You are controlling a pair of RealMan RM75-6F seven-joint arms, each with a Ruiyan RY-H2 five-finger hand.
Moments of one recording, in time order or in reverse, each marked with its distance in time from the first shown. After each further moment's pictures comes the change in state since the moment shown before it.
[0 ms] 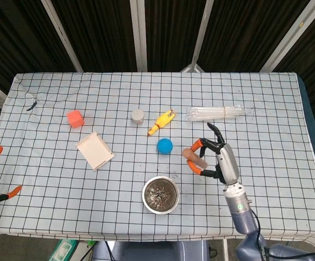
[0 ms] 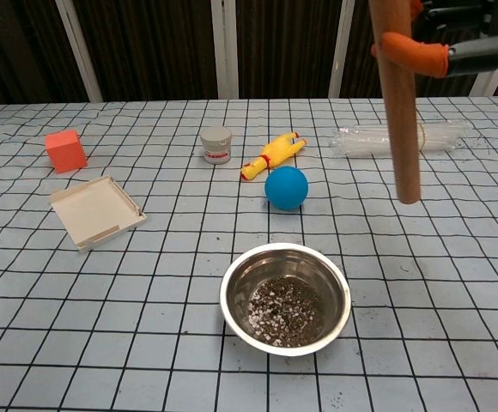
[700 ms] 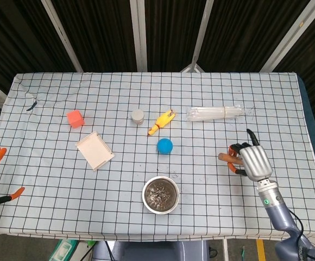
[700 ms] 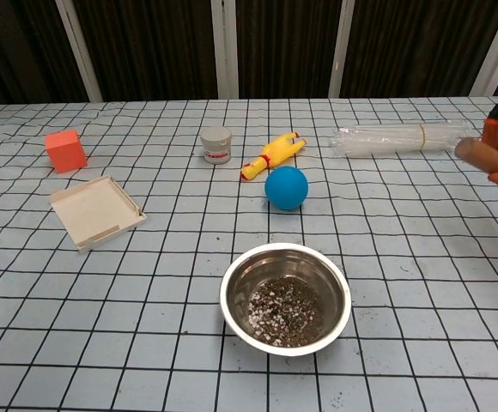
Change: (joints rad) left arm 0.001 -0.003 0.009 -0.014 0.009 0.001 0.022; right arm -0.036 0.219 -0.118 0.099 0.140 -0.267 -0.521
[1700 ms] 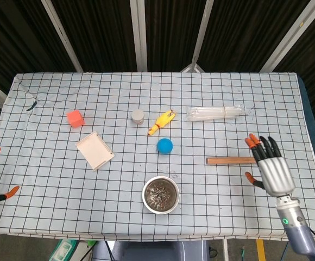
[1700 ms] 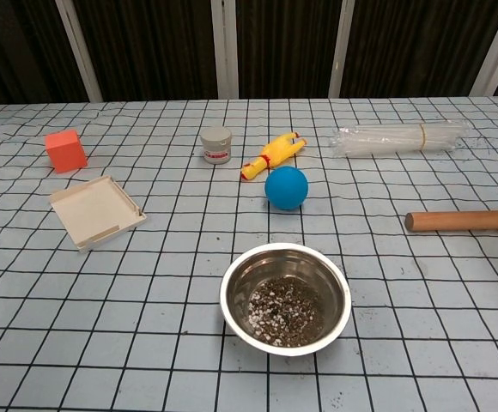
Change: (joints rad) left arm 0.004 -0.007 -0.008 0.047 -0.003 0.020 0.018; right arm -0.140 0.194 -0.073 -0.226 -0.043 0.232 -0.079
